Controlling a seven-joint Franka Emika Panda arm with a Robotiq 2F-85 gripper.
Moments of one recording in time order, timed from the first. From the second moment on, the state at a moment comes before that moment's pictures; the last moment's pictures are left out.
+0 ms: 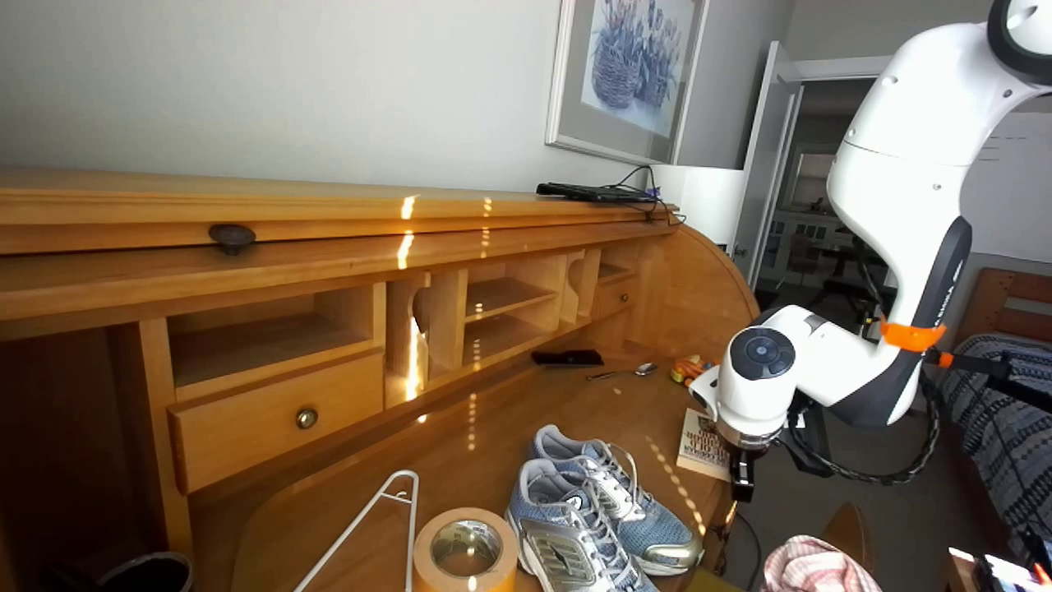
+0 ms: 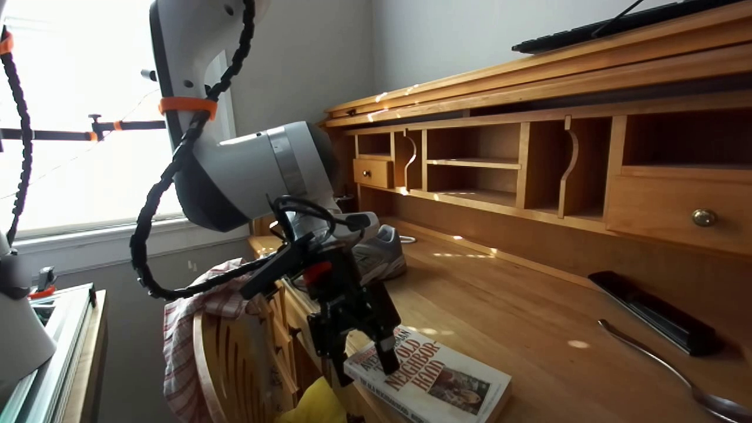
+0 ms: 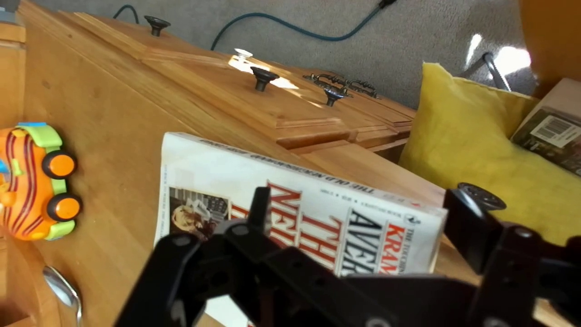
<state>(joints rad) -0.18 0.47 -0.32 -2.42 -1.66 2.73 0.89</state>
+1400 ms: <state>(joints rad) -0.18 0.42 -0.32 -2.43 -1.68 2.73 0.83</state>
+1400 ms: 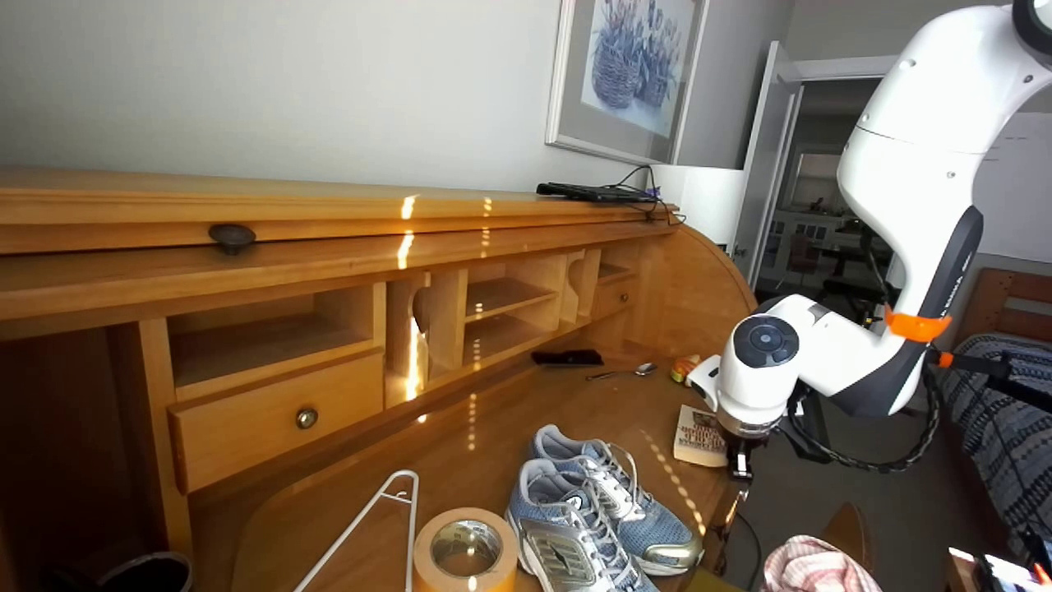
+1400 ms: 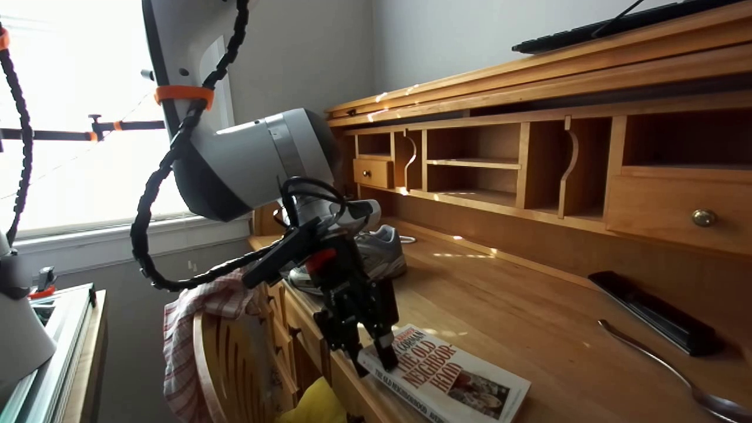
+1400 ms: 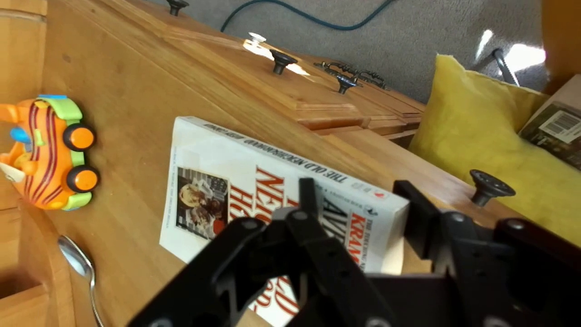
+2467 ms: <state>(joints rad) -0.25 0.34 -0.33 -2.45 -1.66 2.92 0.65</state>
